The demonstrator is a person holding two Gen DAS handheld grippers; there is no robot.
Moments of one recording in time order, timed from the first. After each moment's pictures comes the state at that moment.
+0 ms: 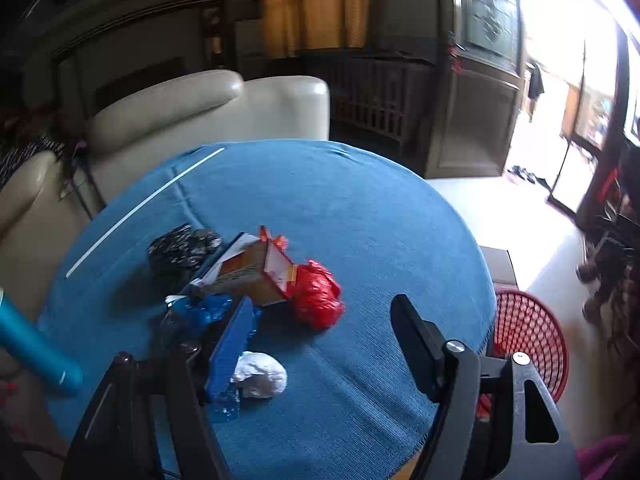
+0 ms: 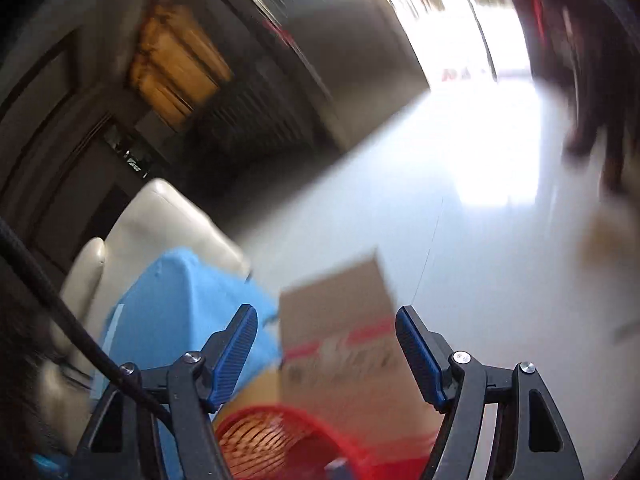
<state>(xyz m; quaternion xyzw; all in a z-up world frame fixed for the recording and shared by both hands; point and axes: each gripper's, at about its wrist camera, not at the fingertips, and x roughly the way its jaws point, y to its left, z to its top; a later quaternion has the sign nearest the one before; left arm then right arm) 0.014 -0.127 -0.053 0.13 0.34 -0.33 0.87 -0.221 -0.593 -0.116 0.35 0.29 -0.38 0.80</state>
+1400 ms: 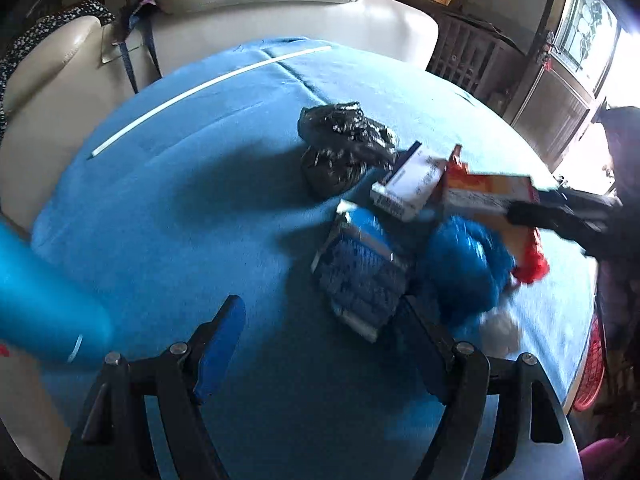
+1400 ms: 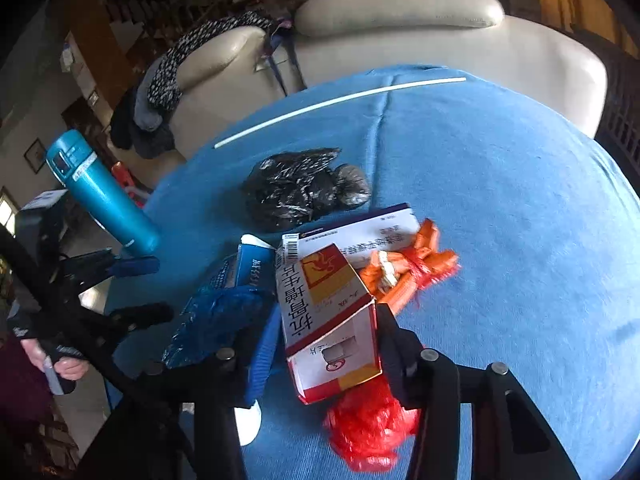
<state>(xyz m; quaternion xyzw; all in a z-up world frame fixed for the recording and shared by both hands) 0.171 -0.009 -0.147 0.07 0.49 -0.26 0.83 0.178 -0.233 -0.190 0.09 0.51 0.19 0.84</state>
